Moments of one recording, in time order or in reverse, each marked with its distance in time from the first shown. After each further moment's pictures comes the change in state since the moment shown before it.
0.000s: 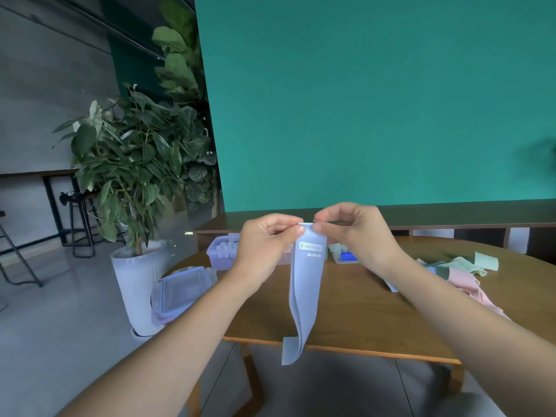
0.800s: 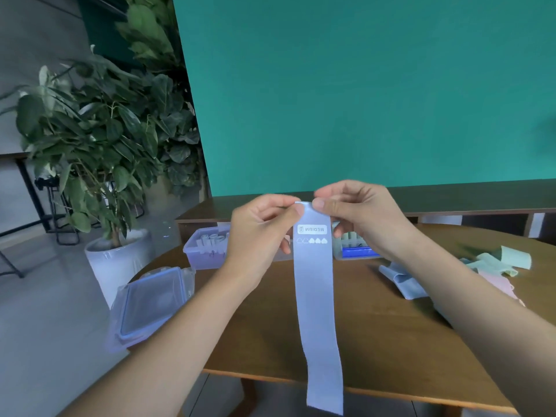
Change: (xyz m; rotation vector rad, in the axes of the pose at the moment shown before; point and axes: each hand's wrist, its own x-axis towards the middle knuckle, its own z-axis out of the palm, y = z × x) left_hand 0.068 -0.049 0.028 -0.127 0.027 0.010; right_hand 0.080 0.060 -0.016 0.248 -0.094 0.094
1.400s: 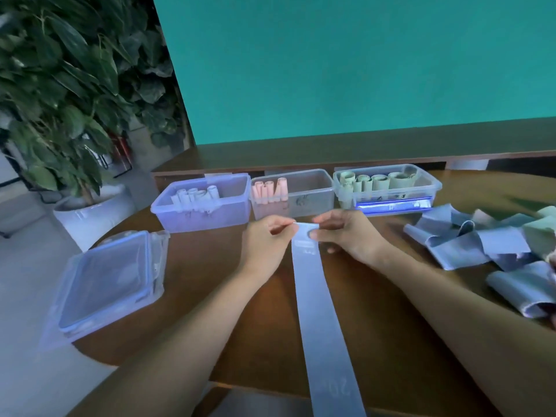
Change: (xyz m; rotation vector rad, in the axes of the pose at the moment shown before) left_hand 0.032 -0.226 0.004 0.424 -0.012 -0.238; right_hand 0.047 0.230 -0.020 -0.290 0.010 0.370
